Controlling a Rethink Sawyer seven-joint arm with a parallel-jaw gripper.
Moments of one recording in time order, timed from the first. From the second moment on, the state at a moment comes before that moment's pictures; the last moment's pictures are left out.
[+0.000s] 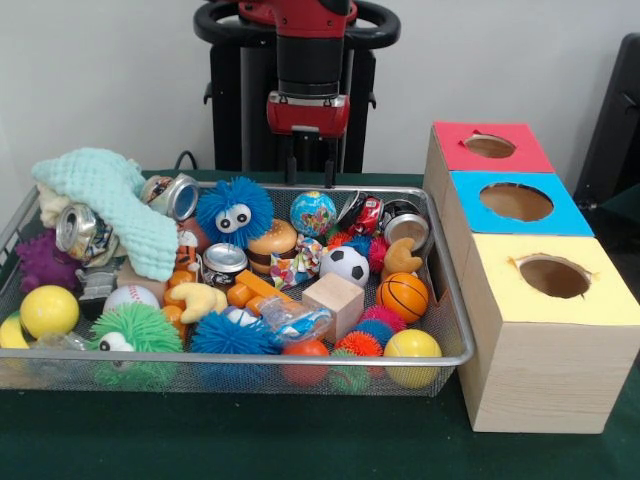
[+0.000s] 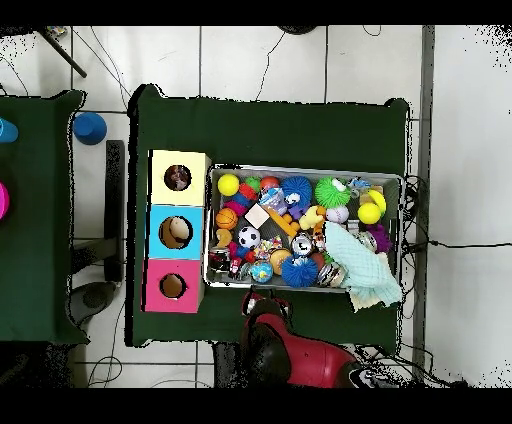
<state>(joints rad) -0.46 -0.59 0.00 2.29 -0.25 -0.34 1.75</state>
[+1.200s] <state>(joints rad) -0.40 -0.69 0.01 2.27 -0.11 0.02 1.75</state>
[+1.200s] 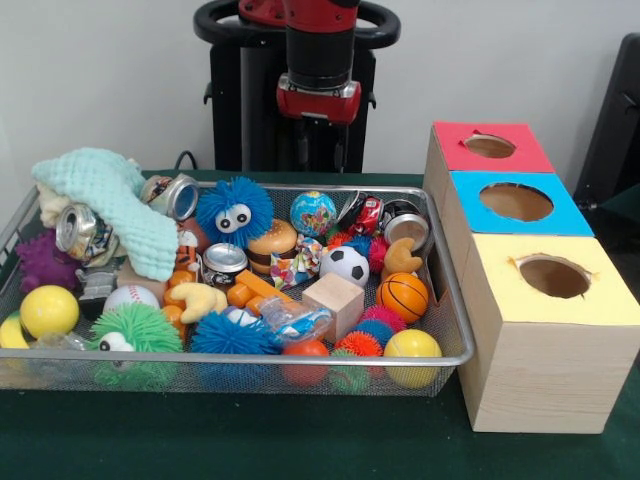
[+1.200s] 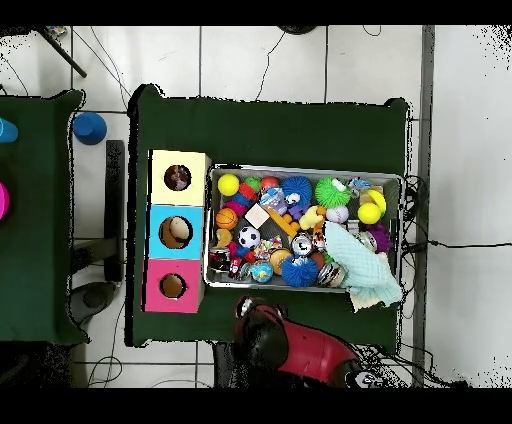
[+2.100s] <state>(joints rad) -0.39 -0.74 0.01 2.17 -0.11 0.11 1.75</state>
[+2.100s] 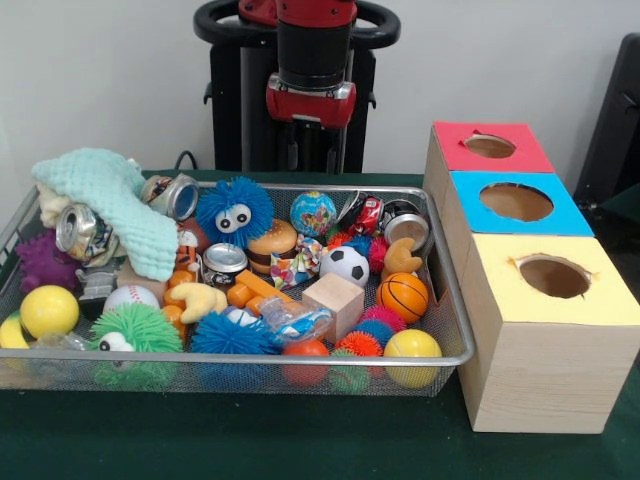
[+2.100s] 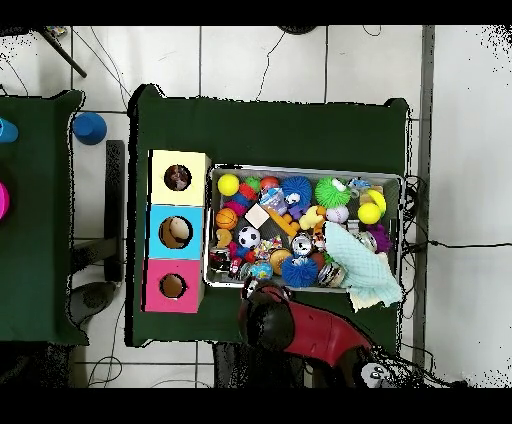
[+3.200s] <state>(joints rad) -0.39 -0.64 0.05 2.12 -0.10 0.09 1.75</state>
